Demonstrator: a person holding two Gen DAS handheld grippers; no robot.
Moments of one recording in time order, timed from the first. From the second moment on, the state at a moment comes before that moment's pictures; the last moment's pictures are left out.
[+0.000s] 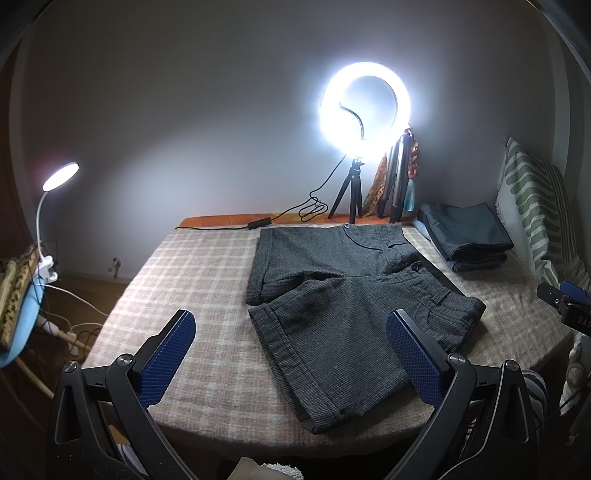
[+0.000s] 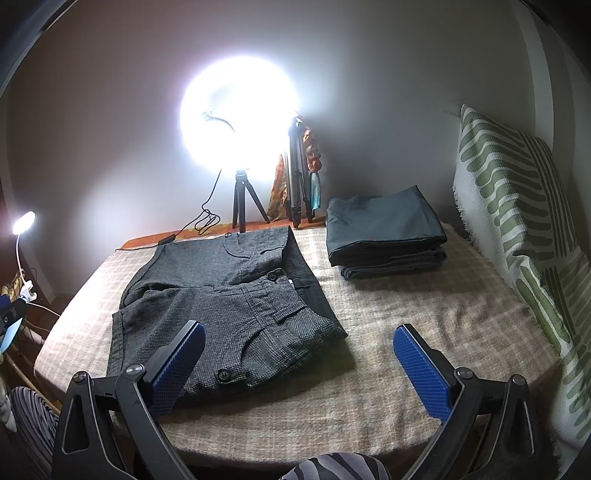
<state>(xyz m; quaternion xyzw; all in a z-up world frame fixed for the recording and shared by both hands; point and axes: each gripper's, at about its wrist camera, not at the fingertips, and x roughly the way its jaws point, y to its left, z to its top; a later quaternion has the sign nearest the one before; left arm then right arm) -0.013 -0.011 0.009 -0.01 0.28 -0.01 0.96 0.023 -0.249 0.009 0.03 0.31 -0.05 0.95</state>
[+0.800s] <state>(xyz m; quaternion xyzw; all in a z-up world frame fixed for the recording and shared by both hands) -0.015 -0.012 0.009 0.00 0.28 -0.01 0.96 0.025 -0.245 0.008 0.03 0.31 -0.05 0.95</state>
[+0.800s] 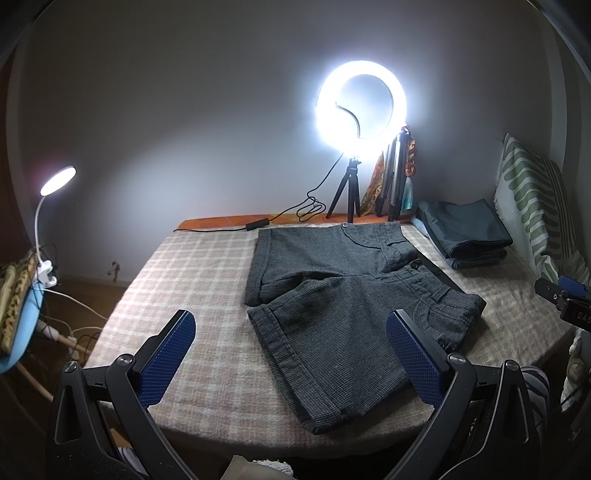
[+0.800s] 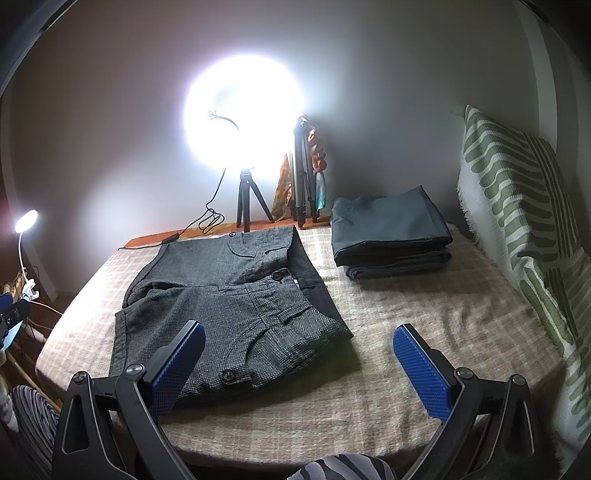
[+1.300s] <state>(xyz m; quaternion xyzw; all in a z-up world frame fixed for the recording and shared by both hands) 0.005 0.006 -0.012 0.00 0.31 -0.03 0.95 0.035 -0.246 0.001 0.01 0.32 -0.03 0.95</state>
